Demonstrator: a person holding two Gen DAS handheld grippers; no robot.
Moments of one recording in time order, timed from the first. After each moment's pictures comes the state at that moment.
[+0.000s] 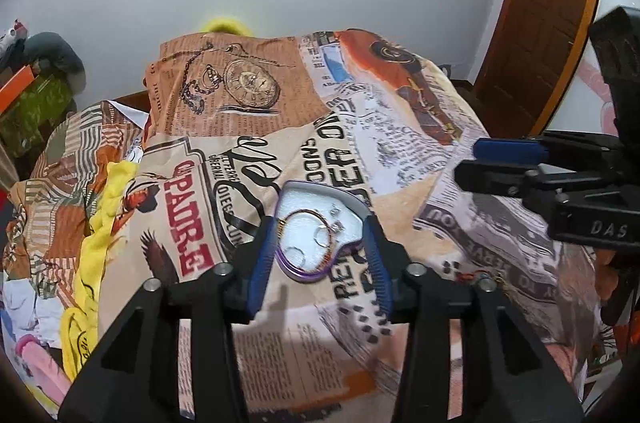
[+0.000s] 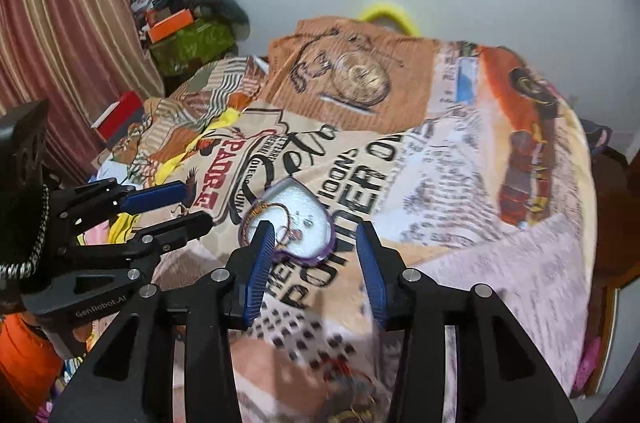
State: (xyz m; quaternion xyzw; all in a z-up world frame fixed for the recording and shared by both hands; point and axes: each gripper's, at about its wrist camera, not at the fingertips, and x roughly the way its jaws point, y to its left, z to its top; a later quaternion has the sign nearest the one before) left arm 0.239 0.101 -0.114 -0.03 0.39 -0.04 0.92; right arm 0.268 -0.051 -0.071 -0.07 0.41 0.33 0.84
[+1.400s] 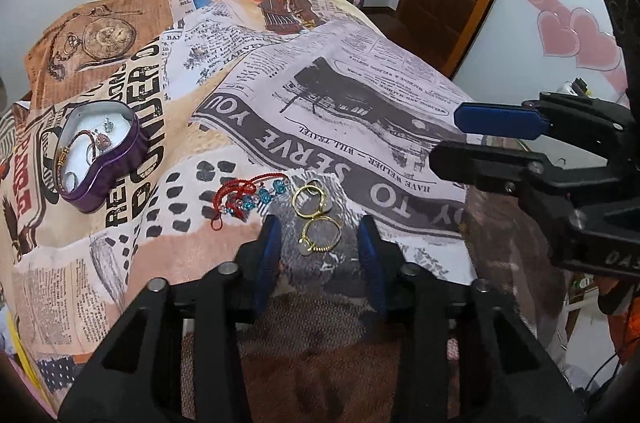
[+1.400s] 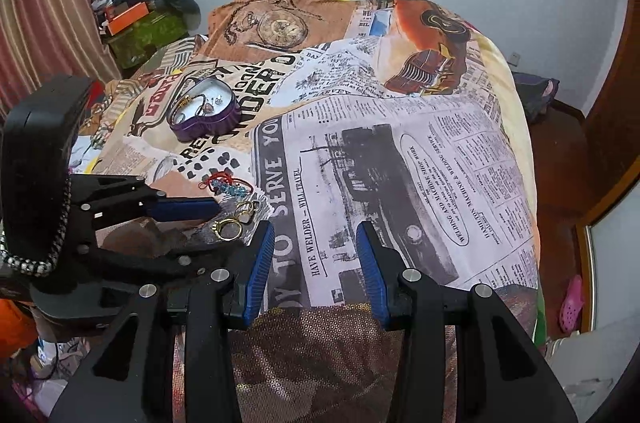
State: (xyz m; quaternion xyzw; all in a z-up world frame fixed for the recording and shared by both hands) left arm 0.217 -0.063 -0.191 0.01 0.48 -0.17 0.86; right arm 0.198 -0.176 -0.124 -0.08 0.44 0.26 0.86
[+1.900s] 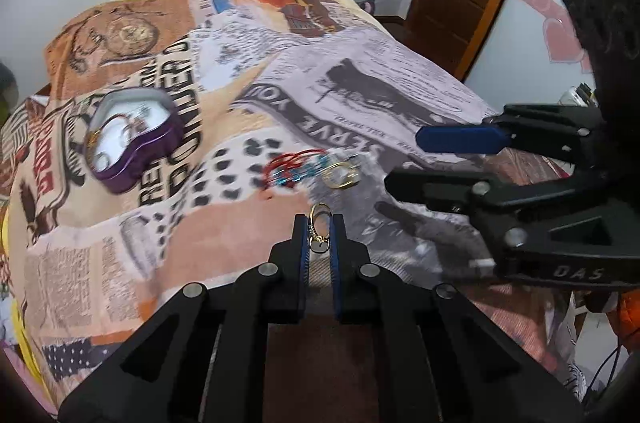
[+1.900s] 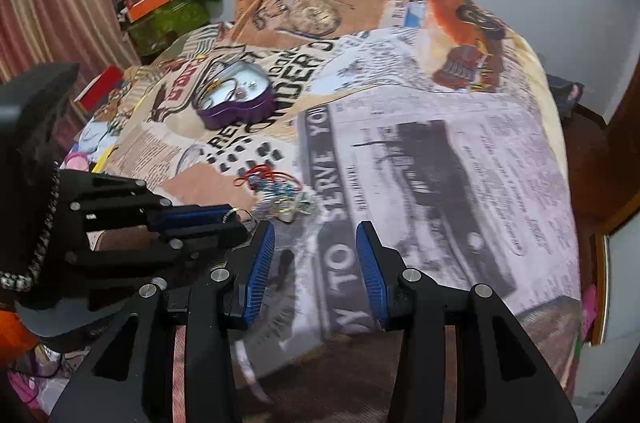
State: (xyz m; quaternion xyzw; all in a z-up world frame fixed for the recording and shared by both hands) left arm 0.197 -0.030 -0.187 0.01 0.46 -0.16 0.87; right arm 0.199 -0.134 -0.145 -0.08 0.46 0.31 0.83
